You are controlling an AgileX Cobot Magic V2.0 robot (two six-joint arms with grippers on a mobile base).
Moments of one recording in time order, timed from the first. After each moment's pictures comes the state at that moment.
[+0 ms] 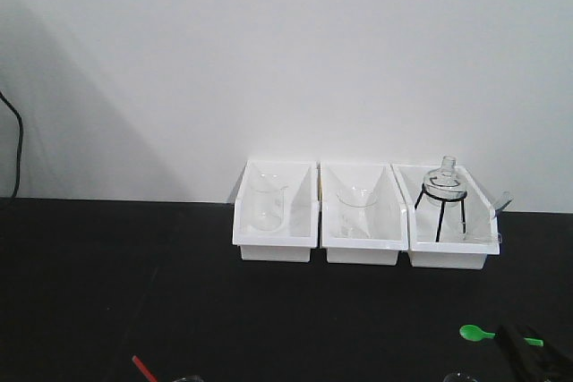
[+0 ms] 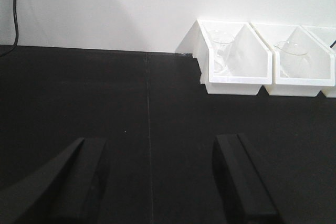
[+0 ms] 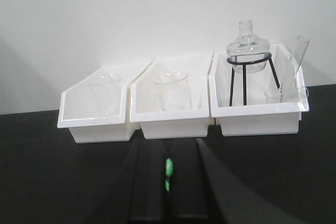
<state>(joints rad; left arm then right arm) -0.14 0.72 -0.69 -0.09 0.37 -0.05 0.15 1.36 -0.18 -0.04 -1.09 0.22</state>
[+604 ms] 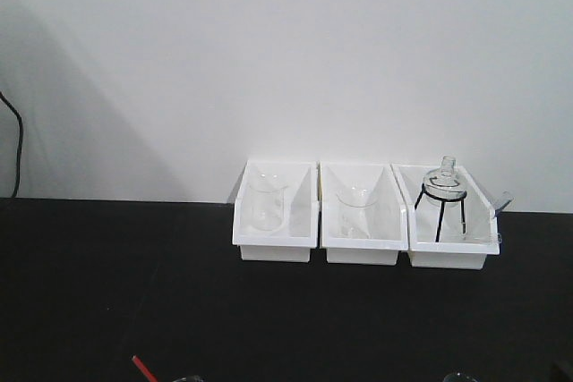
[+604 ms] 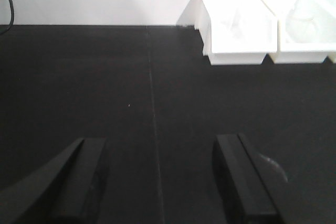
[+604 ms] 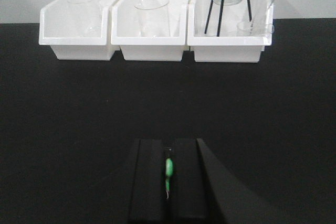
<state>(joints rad) -0.14 0.72 -0.69 -0.09 0.48 0.02 0.15 0.75 -0.36 -0.12 0.05 0.23</state>
